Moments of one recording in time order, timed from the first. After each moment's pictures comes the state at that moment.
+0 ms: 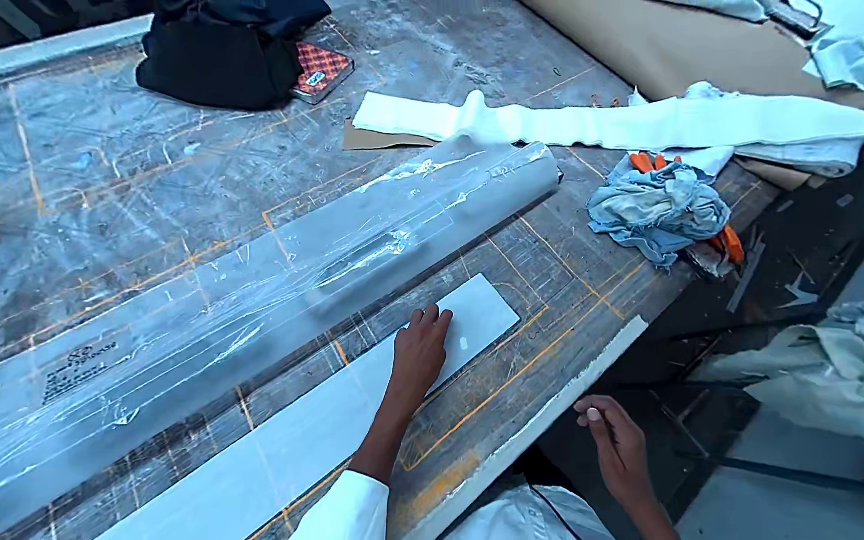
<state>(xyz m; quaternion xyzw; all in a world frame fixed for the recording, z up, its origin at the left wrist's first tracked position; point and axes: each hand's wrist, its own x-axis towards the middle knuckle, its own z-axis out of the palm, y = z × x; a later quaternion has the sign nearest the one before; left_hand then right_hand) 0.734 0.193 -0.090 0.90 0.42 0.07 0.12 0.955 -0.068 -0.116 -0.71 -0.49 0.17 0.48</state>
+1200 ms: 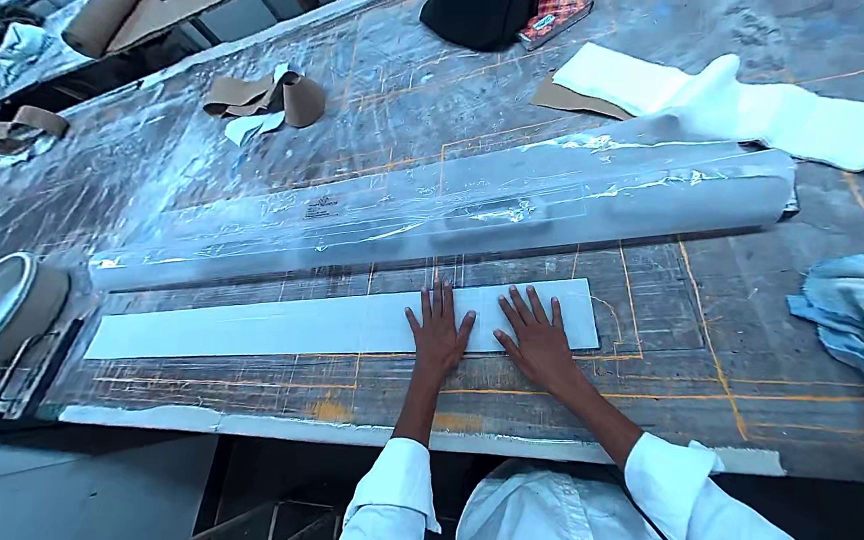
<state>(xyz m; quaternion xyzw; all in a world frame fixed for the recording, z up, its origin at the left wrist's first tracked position) 0.691 0.139 -0.121 0.62 0.78 0.05 0.10 0.901 0.163 -0.134 -0.47 -0.84 0.19 0.18</state>
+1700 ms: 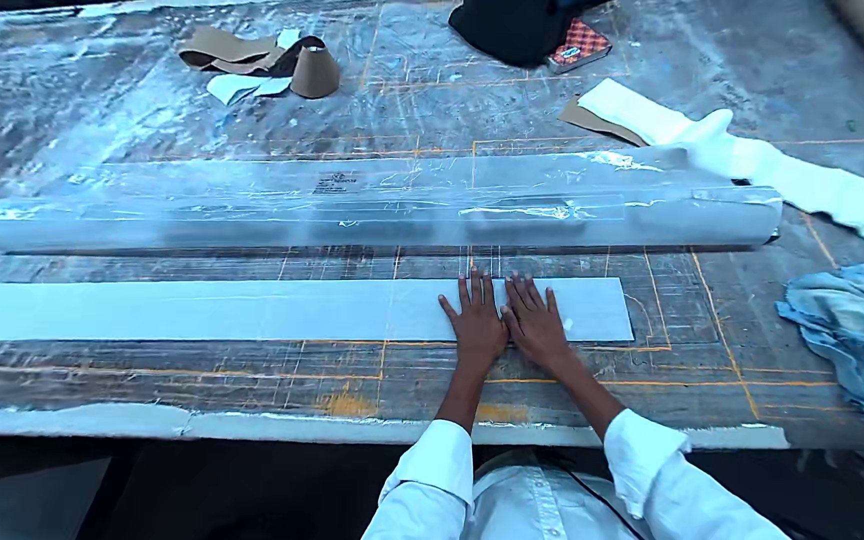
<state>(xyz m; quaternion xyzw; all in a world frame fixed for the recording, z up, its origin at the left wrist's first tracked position) 0.696 0.135 -0.124 0.63 0.77 0.06 0.12 0.828 0.157 -0.133 -0.50 -0.84 0.16 0.15</state>
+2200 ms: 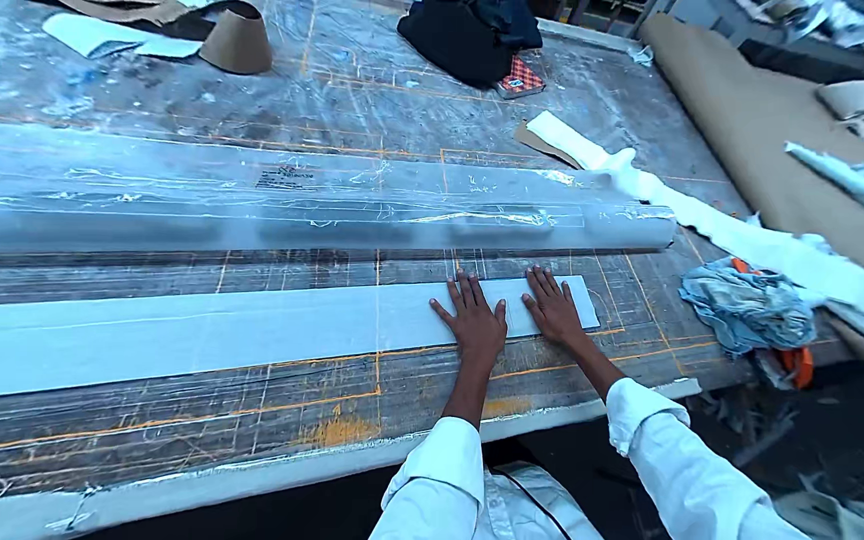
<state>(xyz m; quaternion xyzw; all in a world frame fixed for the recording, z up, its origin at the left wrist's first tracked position) 0.694 0.141 -0.126 0.62 0.75 0.13 0.17 0.878 0.183 -0.133 -0.61 -0.78 0.11 0.05</state>
